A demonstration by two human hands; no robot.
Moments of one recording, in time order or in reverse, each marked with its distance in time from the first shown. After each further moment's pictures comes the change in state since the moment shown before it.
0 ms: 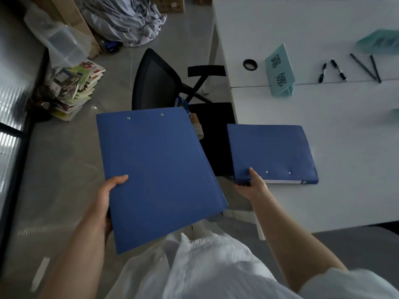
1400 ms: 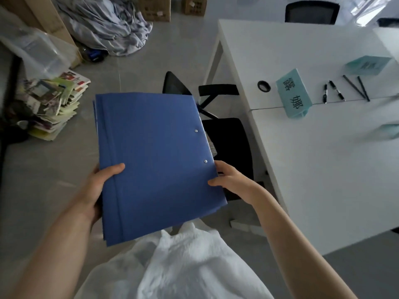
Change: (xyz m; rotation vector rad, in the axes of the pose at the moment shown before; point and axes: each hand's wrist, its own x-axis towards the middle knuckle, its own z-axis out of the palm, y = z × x) left_hand 0.135 0.166 -0.106 0.136 -0.153 0.040; right_hand -0.075 0.144 0.189 -1.476 -0.408 -0.439
